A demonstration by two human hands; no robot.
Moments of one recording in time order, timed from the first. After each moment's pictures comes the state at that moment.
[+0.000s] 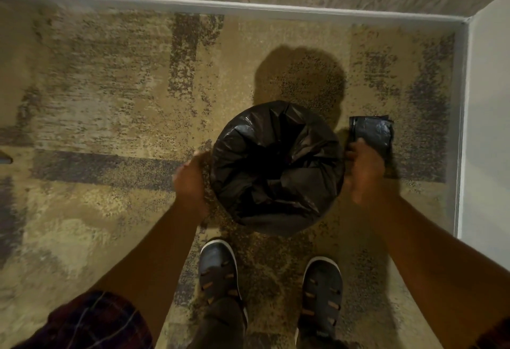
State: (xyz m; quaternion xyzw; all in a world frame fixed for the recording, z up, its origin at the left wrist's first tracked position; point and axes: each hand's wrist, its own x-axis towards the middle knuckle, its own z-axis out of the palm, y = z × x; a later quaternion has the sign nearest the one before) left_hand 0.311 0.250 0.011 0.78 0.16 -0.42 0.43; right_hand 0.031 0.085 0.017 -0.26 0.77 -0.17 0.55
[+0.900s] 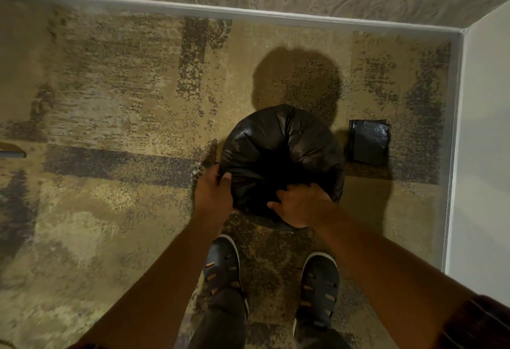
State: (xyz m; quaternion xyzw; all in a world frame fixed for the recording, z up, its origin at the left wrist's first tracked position) left_hand 0.279 0.270 0.053 0.83 -0.10 -0.45 0.31; right_hand 0.103 0.164 0.054 -0.79 0.30 0.45 0.29
